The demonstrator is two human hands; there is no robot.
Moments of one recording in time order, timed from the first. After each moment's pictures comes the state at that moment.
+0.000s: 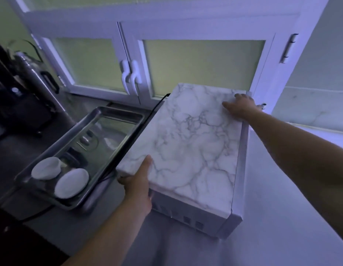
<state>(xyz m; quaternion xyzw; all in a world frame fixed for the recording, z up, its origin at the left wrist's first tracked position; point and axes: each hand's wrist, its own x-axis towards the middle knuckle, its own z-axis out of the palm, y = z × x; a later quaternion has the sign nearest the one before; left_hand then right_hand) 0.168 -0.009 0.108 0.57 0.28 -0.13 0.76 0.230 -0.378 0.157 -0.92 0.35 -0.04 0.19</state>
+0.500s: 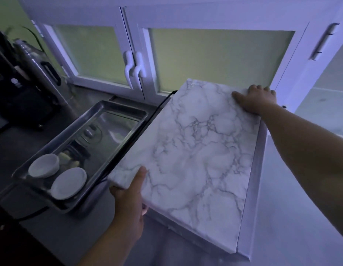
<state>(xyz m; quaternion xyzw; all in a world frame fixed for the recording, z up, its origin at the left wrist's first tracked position) 0.177 -0.006 0.092 0.59 0.24 -0.09 0.76 0.290 -0.430 0.144 -0.95 0.32 -0.04 0.05</state>
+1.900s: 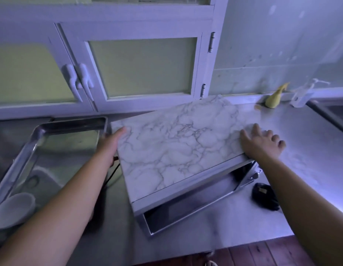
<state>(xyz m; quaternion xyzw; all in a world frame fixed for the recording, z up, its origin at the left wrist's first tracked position) 0.341 0.089 0.107 0.72 -0.11 -0.28 0.63 -0.029 -0.154 0.115 -0.72 0.69 -0.09 0.03</state>
